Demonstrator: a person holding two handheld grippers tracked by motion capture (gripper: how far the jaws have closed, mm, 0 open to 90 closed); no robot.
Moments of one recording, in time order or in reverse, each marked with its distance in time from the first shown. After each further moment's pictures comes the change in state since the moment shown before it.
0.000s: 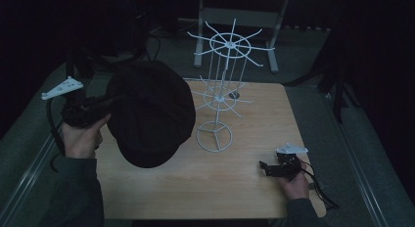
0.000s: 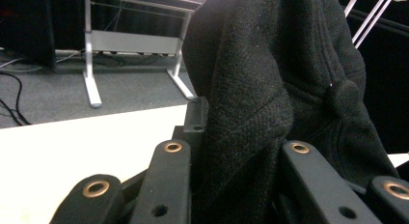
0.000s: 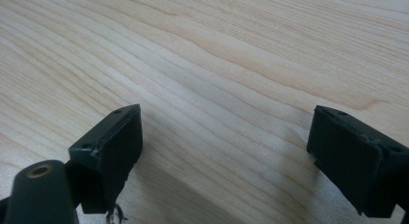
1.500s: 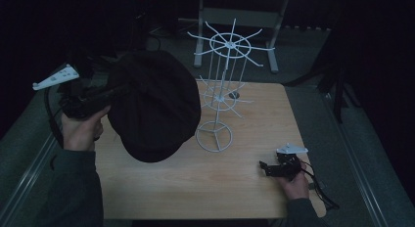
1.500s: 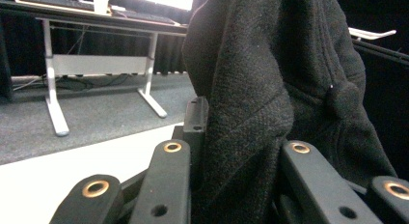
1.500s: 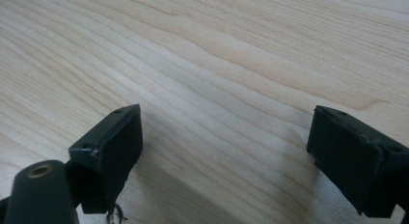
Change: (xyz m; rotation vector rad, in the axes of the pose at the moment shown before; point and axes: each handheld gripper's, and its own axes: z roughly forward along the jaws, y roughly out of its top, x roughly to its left) left arm -0.005 0.025 0.000 -0.062 -0.139 0.046; right arm 0.000 0.000 0.000 0.000 0.000 0.000
